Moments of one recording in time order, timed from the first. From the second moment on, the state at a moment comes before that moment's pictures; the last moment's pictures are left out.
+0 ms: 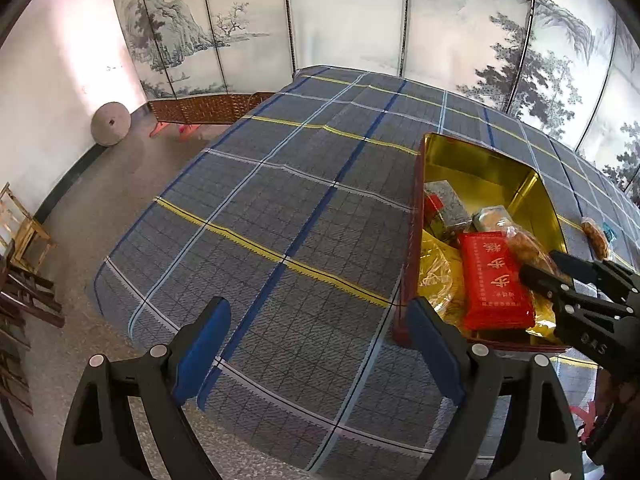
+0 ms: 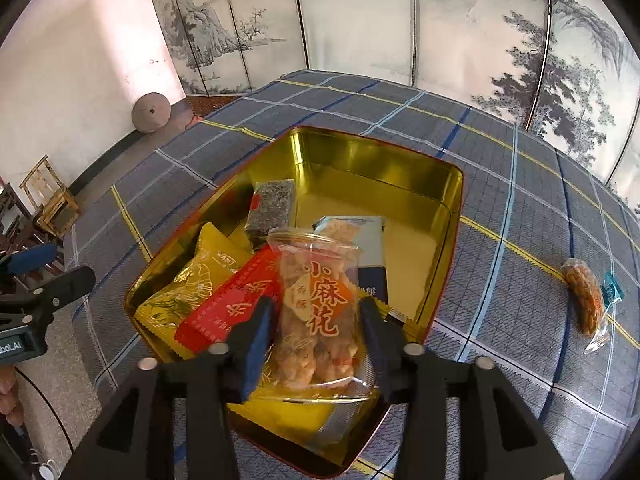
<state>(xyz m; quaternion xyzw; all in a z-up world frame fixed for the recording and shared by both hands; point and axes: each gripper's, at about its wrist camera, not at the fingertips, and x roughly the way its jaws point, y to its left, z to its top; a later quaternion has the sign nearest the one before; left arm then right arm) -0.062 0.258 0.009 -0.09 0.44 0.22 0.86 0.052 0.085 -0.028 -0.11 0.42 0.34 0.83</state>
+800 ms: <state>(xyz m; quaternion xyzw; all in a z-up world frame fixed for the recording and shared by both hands) -0.030 0.213 0.023 -0.06 0.45 0.20 0.87 0.161 -0.106 -0.012 -0.02 0.41 0.14 0.90</state>
